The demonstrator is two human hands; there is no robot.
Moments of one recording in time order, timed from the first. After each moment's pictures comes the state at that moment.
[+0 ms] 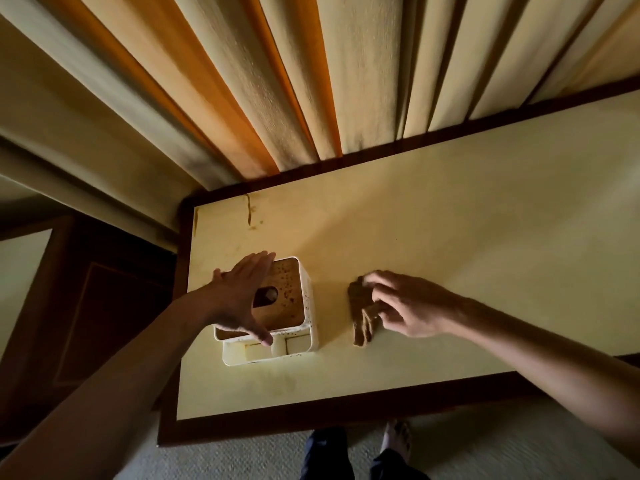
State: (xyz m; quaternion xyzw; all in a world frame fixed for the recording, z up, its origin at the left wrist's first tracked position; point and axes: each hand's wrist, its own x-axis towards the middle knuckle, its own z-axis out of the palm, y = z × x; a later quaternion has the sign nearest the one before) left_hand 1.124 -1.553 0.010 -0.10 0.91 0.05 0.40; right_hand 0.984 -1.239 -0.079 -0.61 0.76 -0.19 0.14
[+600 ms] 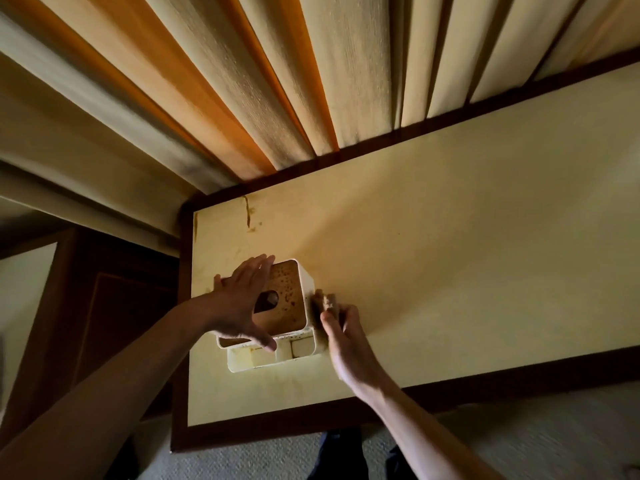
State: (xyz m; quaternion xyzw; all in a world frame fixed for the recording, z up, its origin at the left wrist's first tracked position) left_hand 1.123 -1.561 -0.002 -0.09 0.91 0.06 0.41; right_hand 1.114 -1.323 -0.059 -0.02 0.61 -0.69 0.39
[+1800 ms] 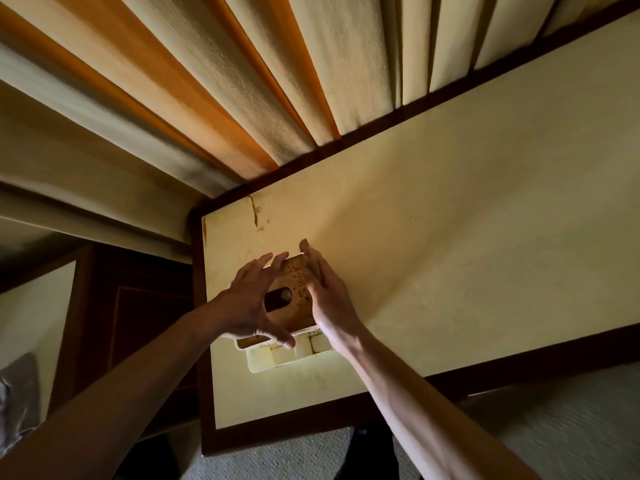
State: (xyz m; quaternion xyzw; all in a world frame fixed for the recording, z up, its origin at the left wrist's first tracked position) left_hand 1.126 -1.559 0.002 -0.12 0.92 0.12 0.36; right_hand 1.089 -1.393 -0.050 -0.02 0.59 -0.75 0.31
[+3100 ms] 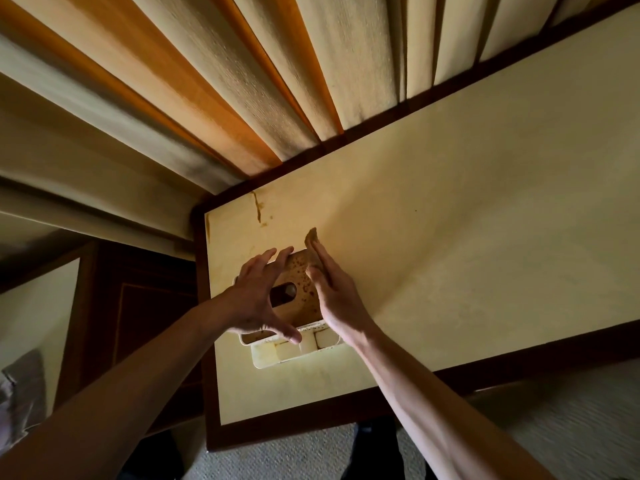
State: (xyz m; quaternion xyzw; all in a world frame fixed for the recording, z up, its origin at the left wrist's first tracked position) left_hand 1.126 -1.559 -0.003 -0.12 0.92 0.12 0.35; right_hand 1.087 -1.385 -0.057 -0.10 0.61 -0.73 0.30
